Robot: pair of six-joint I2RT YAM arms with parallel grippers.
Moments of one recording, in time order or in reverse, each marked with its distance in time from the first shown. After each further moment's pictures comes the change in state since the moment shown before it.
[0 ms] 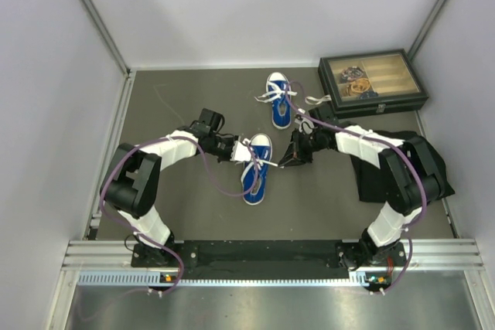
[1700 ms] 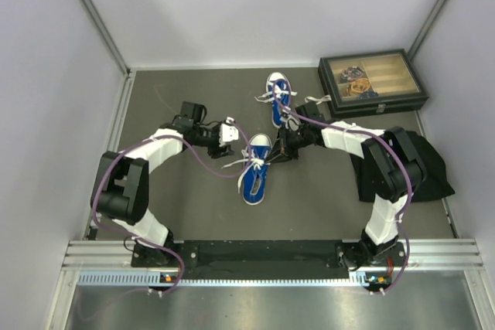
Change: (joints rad) left arm 0.135 -0.079 0.001 0.027 0.087 -0.268; right arm 0.064 0.136 0.097 0.111 -0.106 0.093
